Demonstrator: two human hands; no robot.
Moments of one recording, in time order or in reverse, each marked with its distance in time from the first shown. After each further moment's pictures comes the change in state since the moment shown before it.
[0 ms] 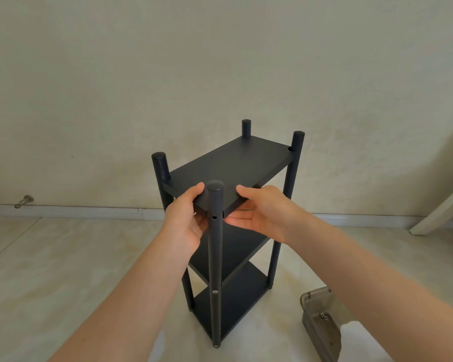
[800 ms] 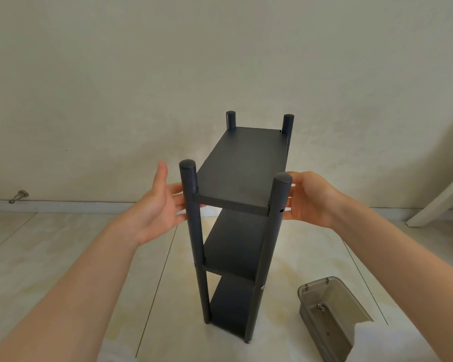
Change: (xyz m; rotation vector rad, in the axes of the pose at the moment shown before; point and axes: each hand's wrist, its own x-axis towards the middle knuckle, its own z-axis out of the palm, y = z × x) left_hand 0.027 0.031 -0.044 0.385 -0.425 -0.028; right_hand 0.004 -0.015 -0.082 -0.074 0.014 -0.037
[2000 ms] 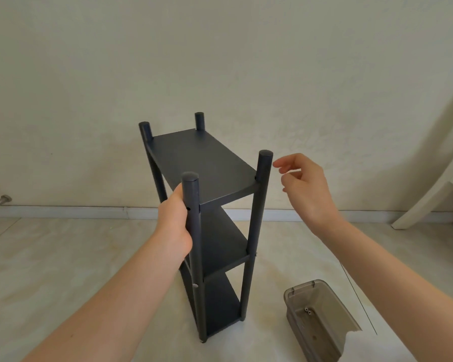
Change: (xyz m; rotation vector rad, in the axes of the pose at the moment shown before) left_hand 0.013 -0.026 0.083 -0.339 0.448 0.050; right_hand -0.032 -0.005 0.002 -0.526 0.498 -0.589
